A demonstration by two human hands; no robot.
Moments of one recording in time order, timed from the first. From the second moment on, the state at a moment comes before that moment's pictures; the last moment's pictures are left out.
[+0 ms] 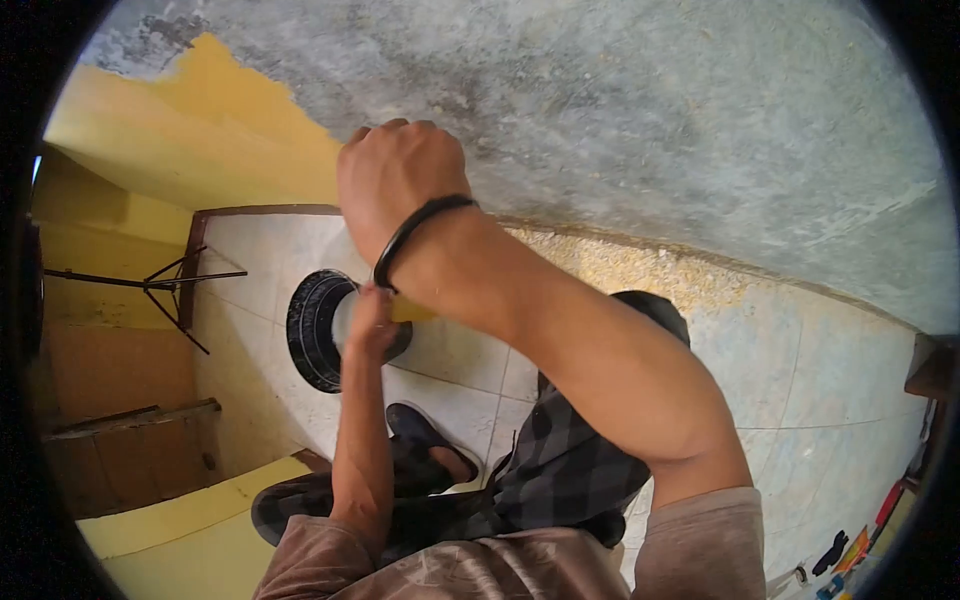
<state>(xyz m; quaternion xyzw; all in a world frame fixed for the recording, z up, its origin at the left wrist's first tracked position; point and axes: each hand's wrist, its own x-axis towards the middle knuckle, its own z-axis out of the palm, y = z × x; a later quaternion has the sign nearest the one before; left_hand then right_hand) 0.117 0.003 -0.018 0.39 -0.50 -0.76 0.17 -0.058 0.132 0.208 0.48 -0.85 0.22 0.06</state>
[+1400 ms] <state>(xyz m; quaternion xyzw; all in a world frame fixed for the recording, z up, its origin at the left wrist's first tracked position) 0.240 -0.139 0.024 0.44 -0.80 -0.38 -0.17 -0.038 0.111 0.199 0.55 -0.82 0.16 -0.02</state>
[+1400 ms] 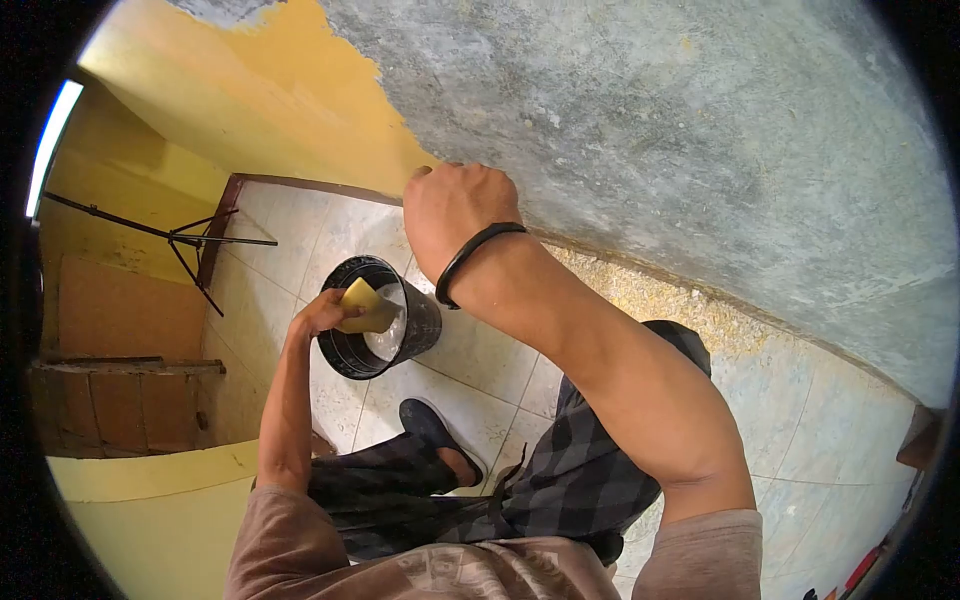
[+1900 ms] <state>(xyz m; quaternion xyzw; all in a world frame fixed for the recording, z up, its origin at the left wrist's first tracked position) 0.276 -0.124 -0.084 0.45 -0.82 -0.18 -0.29 -0.043 0.107 0.190 0.58 -0.80 0.18 -0.01</state>
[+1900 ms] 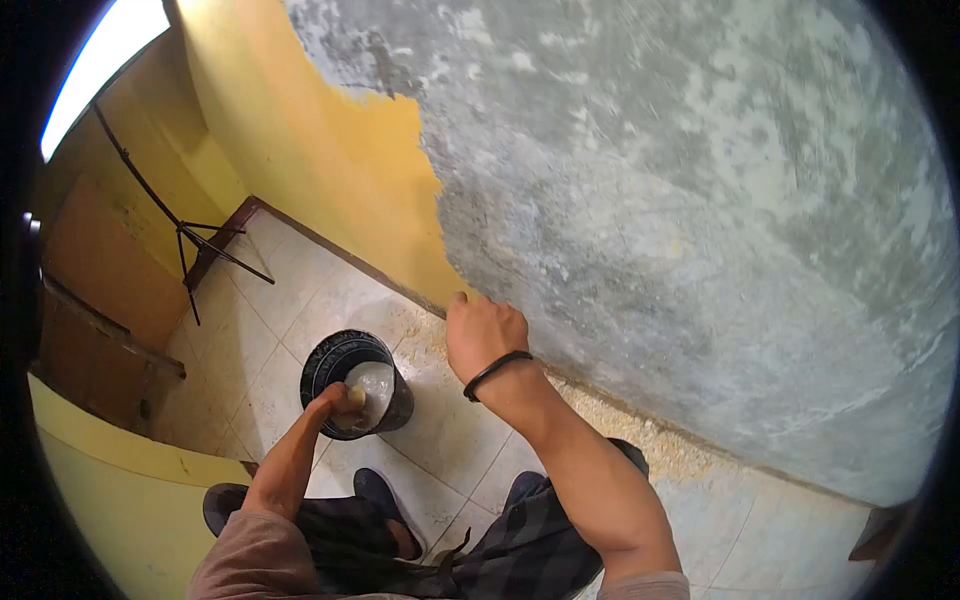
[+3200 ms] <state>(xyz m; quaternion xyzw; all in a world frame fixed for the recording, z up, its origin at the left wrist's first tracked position) 0.247 -0.087 -0.081 0.61 -0.70 -0.36 -0.09 -0.029 0.092 0.180 0.59 -0.79 0.11 -0.08</state>
